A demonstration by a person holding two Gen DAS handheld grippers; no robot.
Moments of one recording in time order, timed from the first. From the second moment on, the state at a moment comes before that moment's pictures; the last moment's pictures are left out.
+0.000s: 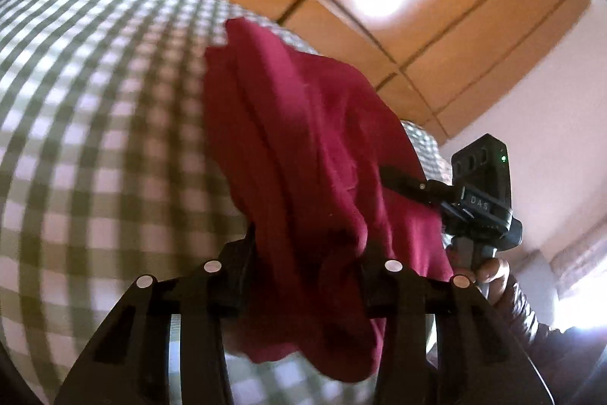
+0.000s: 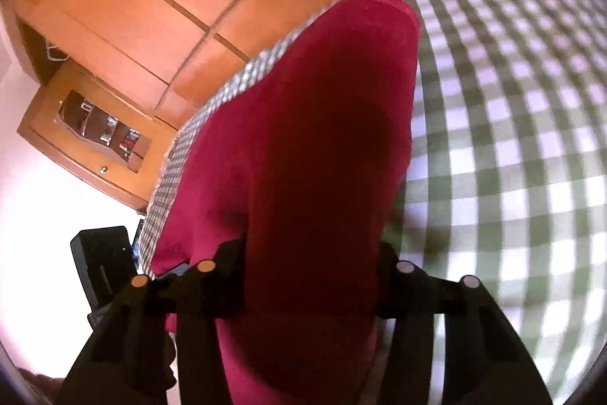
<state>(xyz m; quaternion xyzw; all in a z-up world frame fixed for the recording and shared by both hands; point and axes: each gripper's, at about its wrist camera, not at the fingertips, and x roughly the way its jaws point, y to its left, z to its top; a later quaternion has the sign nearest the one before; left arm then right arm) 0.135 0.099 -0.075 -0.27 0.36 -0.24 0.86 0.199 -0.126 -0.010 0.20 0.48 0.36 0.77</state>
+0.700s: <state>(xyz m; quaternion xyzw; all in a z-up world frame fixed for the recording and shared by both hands) 0.260 -0.218 -0.041 -0.01 0.41 -0.32 0.85 0.185 -0.417 -0.016 0.25 0.45 0.08 0.85</state>
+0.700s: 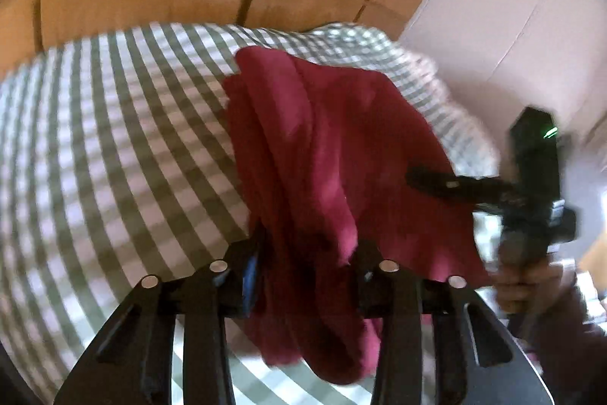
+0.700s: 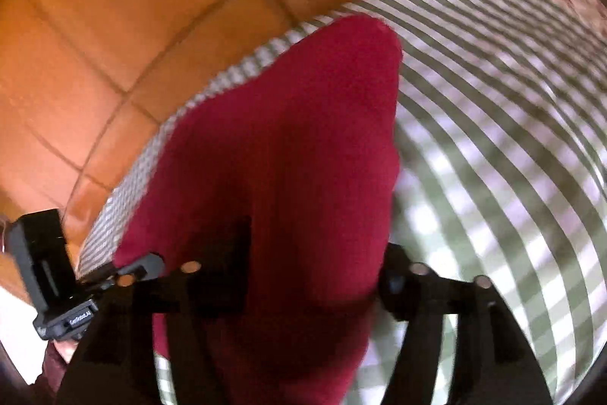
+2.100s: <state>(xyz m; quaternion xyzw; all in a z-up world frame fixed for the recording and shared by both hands) 0.140 -0.131 -0.006 -0.01 0.31 -0.10 0.95 0.066 -0.312 0.032 0.08 0.41 -0.08 0.91</state>
